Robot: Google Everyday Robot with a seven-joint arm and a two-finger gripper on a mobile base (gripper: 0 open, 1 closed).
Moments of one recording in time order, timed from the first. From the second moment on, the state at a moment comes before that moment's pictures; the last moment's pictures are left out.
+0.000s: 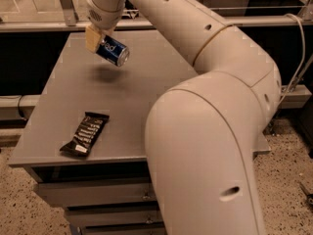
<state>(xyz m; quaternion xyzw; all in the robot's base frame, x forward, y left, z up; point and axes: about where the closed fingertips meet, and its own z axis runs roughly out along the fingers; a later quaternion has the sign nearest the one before) 0.739 0.144 0.923 -0.50 0.83 0.07 0.26</state>
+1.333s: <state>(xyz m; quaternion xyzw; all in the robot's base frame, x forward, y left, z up) 0.656 0.097 1.009 -0.42 0.74 0.26 0.46</state>
